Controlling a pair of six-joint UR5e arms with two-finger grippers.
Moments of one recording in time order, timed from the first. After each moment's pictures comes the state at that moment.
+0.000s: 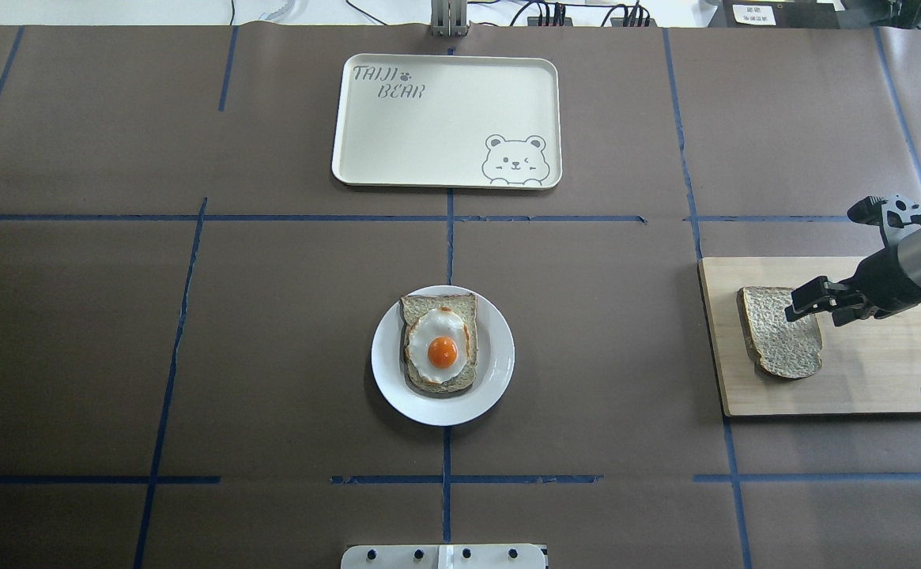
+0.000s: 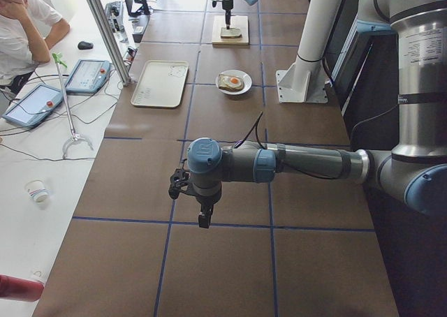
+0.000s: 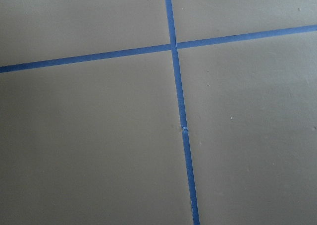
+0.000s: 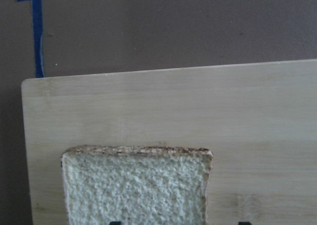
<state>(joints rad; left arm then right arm) -1.59 -1.44 -1.78 -1.51 -2.35 0.14 0.93 -1.65 1.69 -0.97 2.31 0.93</state>
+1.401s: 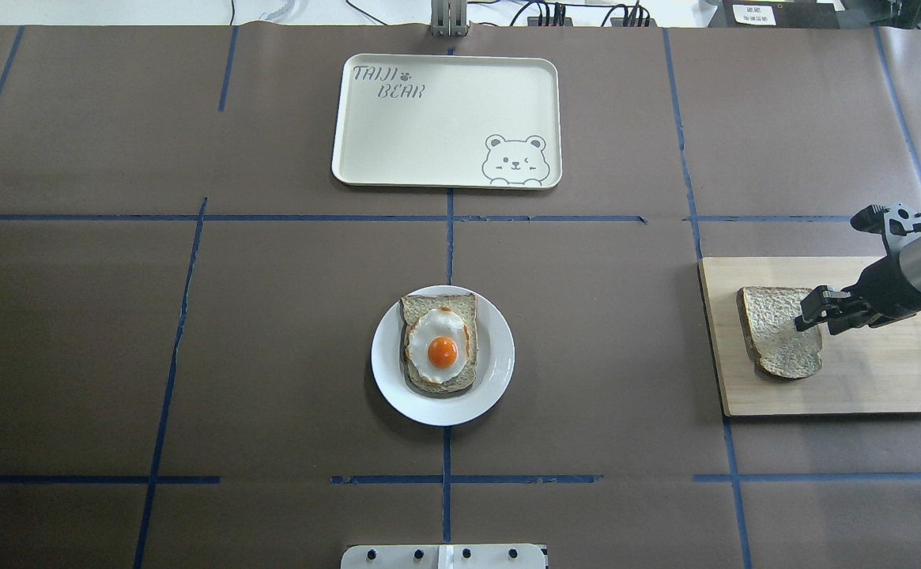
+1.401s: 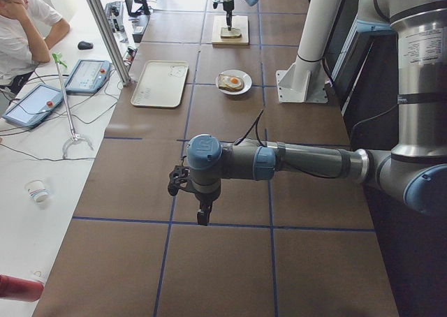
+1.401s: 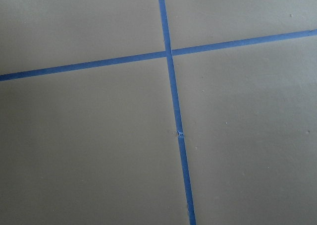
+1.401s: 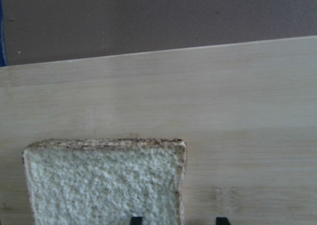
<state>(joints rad) -1.59 -1.44 -1.79 -1.51 -2.35 0.14 0.92 -1.66 1.67 -0.97 2.31 0.93</state>
